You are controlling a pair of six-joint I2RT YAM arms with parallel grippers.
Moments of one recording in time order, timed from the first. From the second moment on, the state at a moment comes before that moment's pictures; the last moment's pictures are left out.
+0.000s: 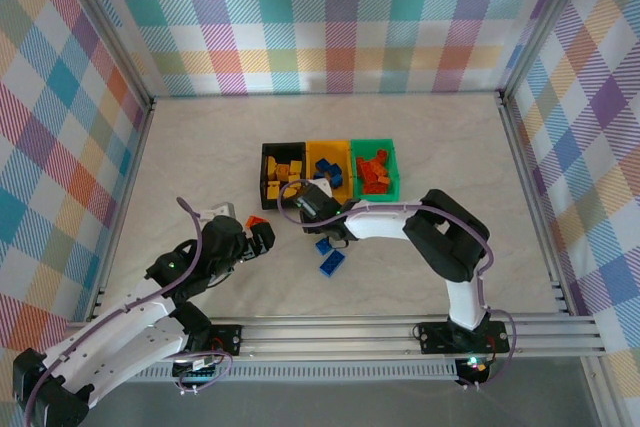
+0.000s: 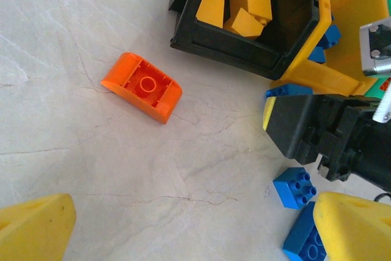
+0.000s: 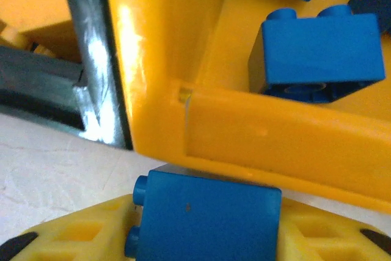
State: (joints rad) left arm -0.69 0.69 0.52 -0.61 -0.25 -0.89; right arm 0.94 1.94 1.13 -0.17 0.28 0.58
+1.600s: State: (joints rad) left arm -0.90 1.30 0.76 -0.49 -0.04 -0.71; right arm 0.68 1.43 0.96 -0.30 0.01 0.52
